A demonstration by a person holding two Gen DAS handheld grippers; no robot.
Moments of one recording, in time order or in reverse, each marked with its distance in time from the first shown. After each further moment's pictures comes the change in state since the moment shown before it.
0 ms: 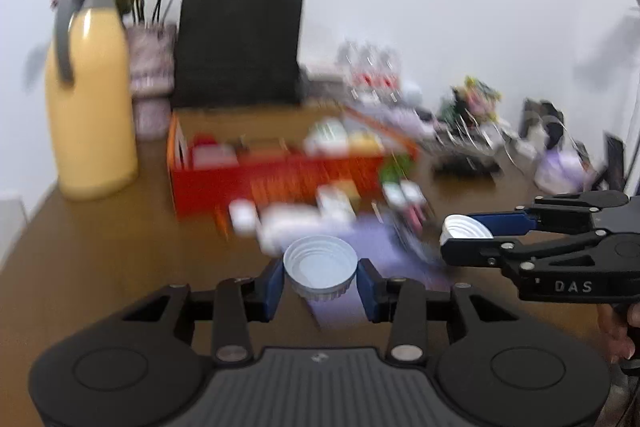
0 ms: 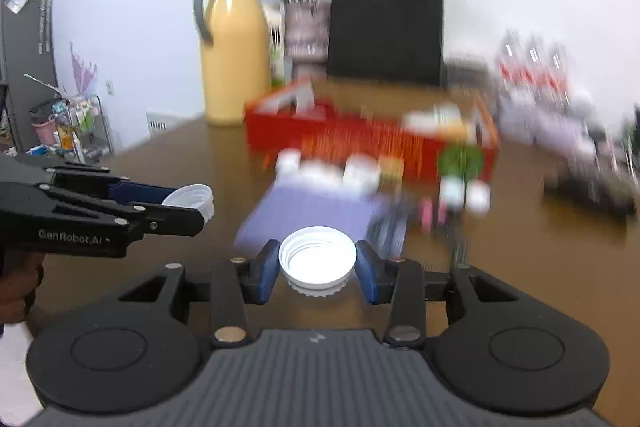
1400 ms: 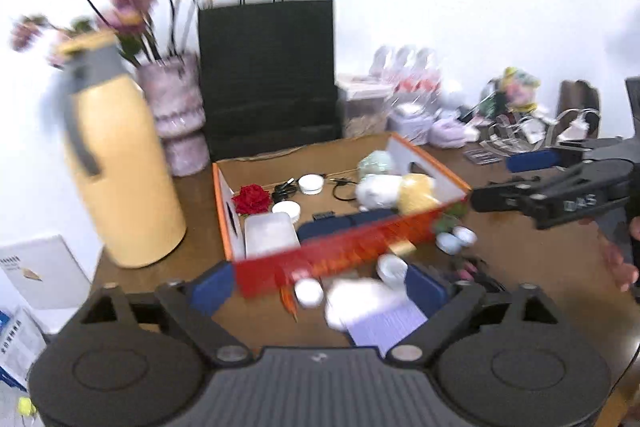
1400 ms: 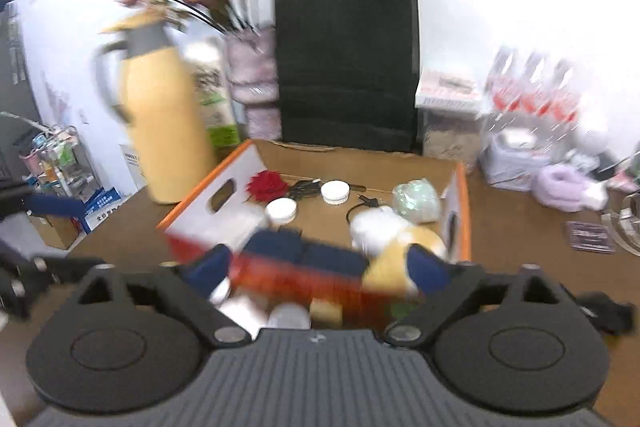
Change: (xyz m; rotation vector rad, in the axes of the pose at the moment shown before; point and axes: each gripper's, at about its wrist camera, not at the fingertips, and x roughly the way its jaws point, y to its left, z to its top) left arm -0.027 0.004 0.078 0.078 0.077 0.116; right arm 0.046 -0.075 0.124 0.084 0.060 -0.003
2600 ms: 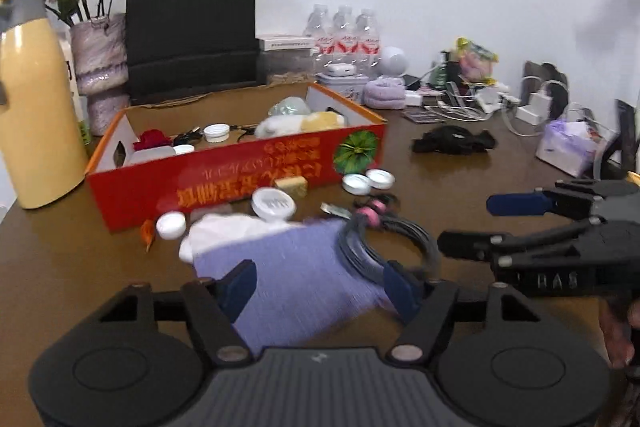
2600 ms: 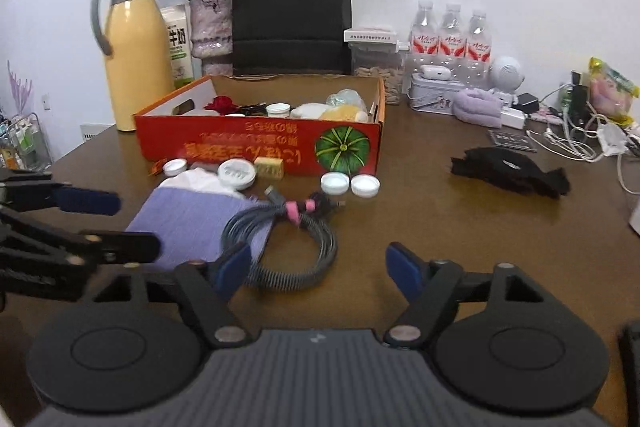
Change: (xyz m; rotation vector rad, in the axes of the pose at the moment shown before) left arm 0.084 -0.098 -0.063 -0.024 0.036 -0.092; right arm -0.032 -0.014 -0.136 0.036 -0.006 -0.153
